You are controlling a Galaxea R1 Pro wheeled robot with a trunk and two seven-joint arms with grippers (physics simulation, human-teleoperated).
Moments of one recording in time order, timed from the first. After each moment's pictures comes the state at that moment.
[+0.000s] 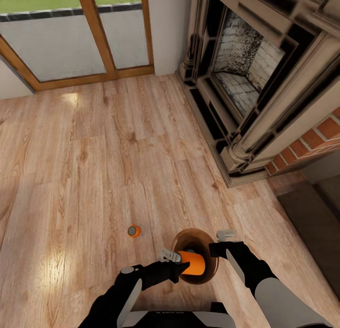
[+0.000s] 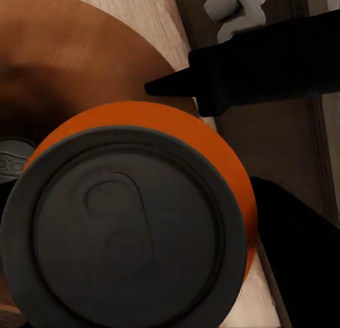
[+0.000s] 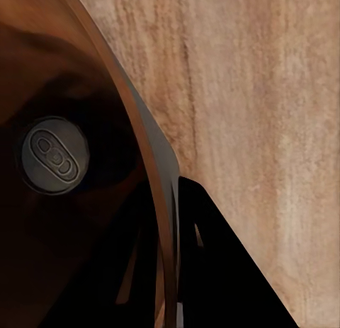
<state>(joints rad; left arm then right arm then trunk) -0.40 -0.14 -0.27 -0.89 0.17 0.27 -0.62 -0.68 -0.03 0.15 -0.57 -0.07 0.47 0.08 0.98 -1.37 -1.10</state>
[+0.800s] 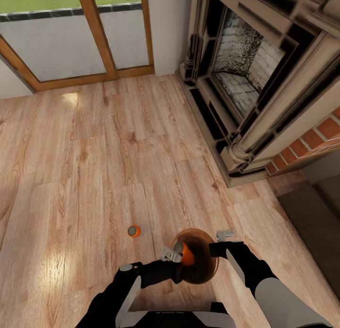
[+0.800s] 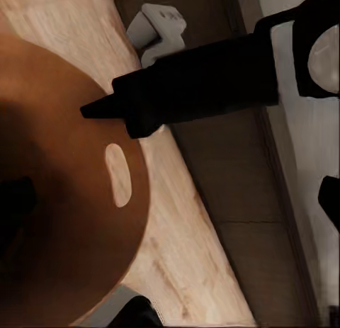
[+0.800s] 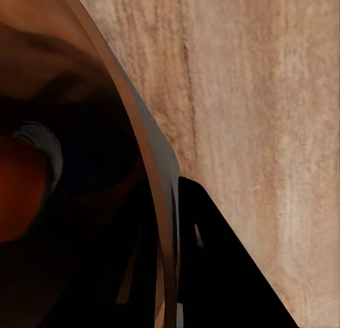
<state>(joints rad) -0.40 -0.13 -0.28 -0.93 0.18 0.27 -0.77 -0.68 -0.03 0.15 -0.57 -0.07 0.47 0.08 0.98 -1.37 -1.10</state>
